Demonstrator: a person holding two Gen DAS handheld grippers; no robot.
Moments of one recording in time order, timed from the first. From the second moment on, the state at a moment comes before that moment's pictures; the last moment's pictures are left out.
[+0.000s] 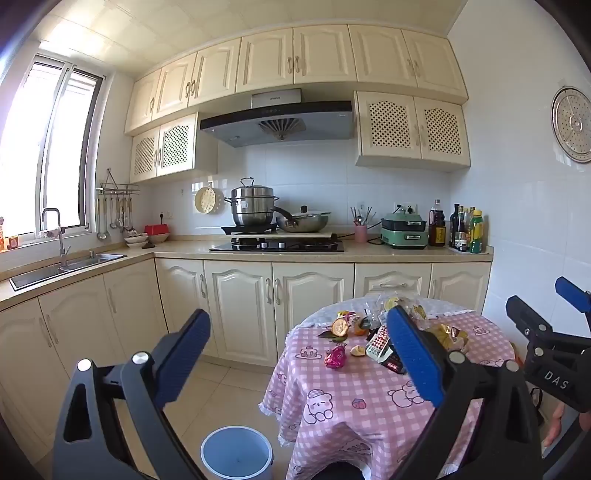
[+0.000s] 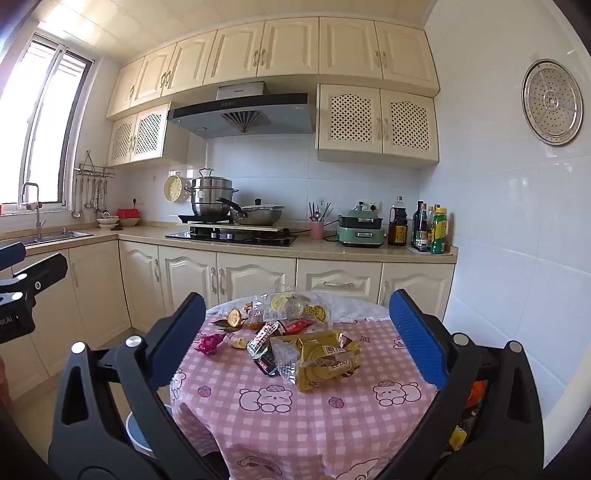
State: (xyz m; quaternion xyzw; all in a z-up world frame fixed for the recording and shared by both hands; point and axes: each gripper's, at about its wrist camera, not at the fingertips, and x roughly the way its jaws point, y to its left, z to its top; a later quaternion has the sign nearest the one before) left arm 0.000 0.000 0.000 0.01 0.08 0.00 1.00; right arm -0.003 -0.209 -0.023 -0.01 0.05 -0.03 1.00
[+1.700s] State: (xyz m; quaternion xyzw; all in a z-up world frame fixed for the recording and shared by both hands) left arm 0.008 -0.001 -0.010 0.03 0.10 0.00 0.99; right arm 0.006 -0.207 -0.032 -0.02 0.06 -0.03 1.00
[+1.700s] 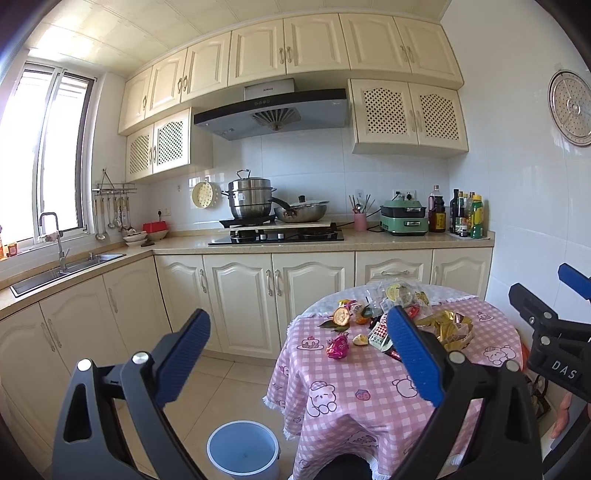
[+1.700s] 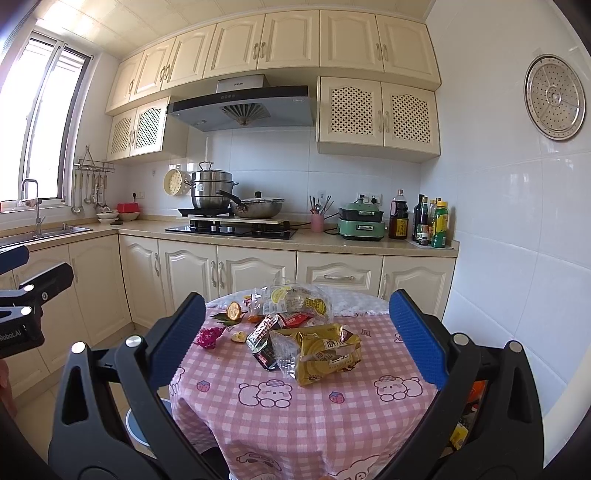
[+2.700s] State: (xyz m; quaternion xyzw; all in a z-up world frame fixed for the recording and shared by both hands) left arm 0.012 0.000 -0.022 0.03 0.10 0.00 0.99; right arm 0.007 -0.204 -0.046 -0.01 0.07 -0.03 1.00
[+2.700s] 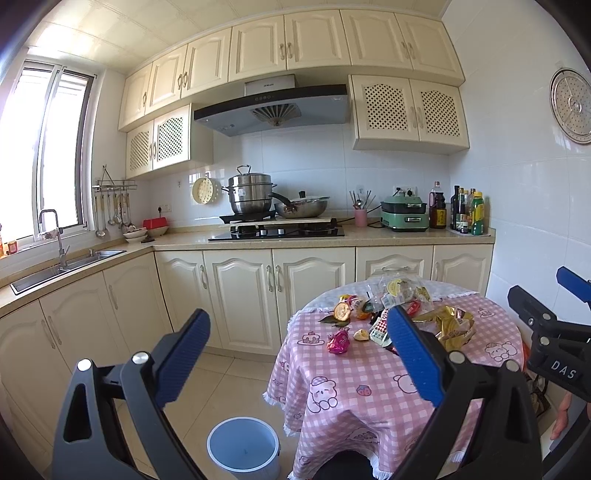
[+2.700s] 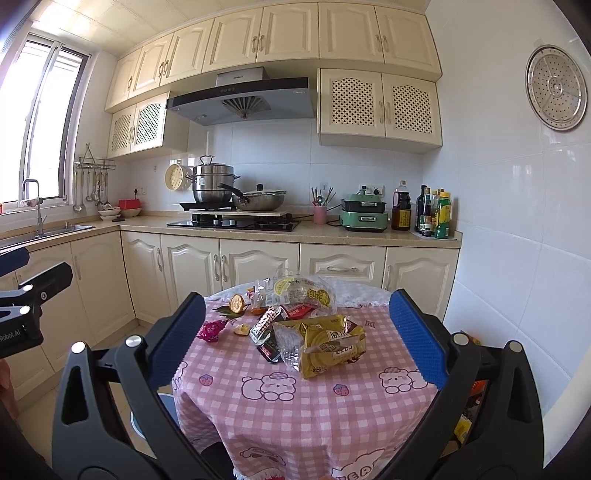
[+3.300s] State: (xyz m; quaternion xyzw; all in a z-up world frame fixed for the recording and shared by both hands) left arm 0.015 -0.001 -0.036 0.04 0.11 0.00 0.99; right arm 0.012 -0.210 -0.048 0.01 0.08 -0.03 1.00
